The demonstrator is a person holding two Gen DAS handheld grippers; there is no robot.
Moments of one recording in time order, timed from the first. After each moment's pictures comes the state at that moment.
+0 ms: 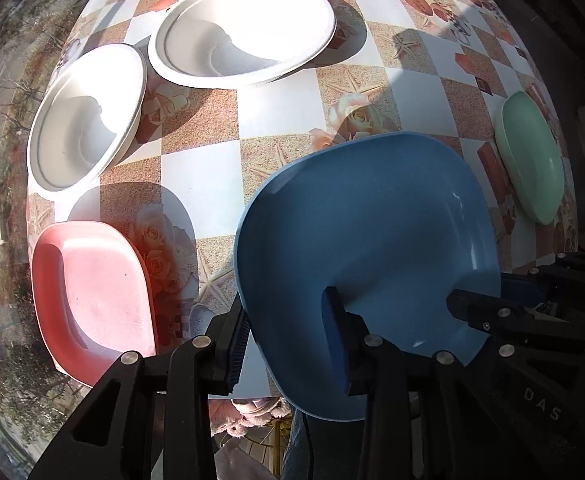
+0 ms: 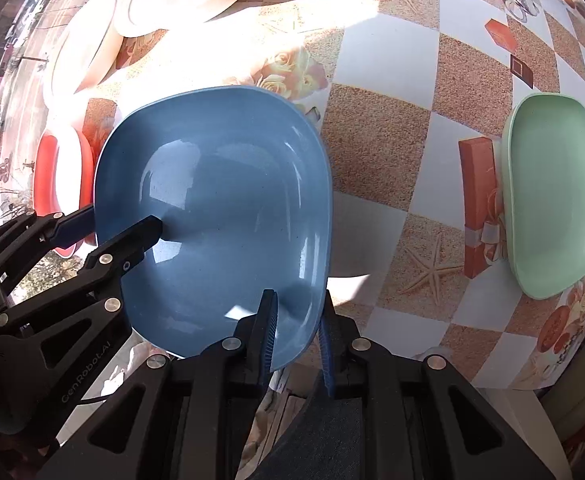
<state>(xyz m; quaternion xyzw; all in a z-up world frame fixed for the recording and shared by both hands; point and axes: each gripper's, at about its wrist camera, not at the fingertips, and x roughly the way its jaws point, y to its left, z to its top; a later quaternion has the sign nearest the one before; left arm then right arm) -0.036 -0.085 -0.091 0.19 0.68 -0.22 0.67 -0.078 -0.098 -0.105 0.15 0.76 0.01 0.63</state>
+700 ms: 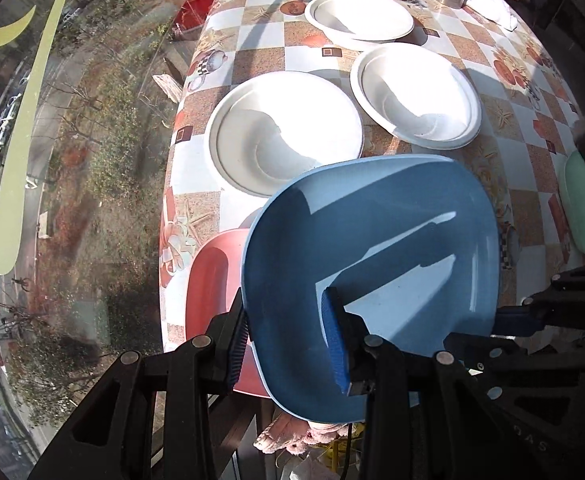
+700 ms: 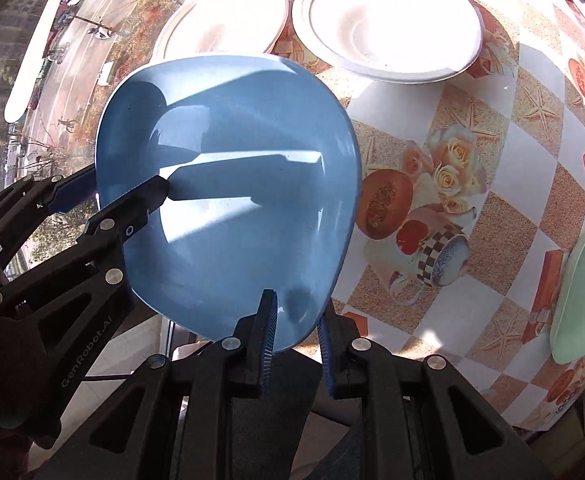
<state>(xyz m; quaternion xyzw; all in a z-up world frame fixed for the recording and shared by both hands) 0.013 0.034 -0.049 0.21 0.62 -0.13 0.74 -0.052 -0.020 -0.057 0.11 0.74 0.11 0.65</state>
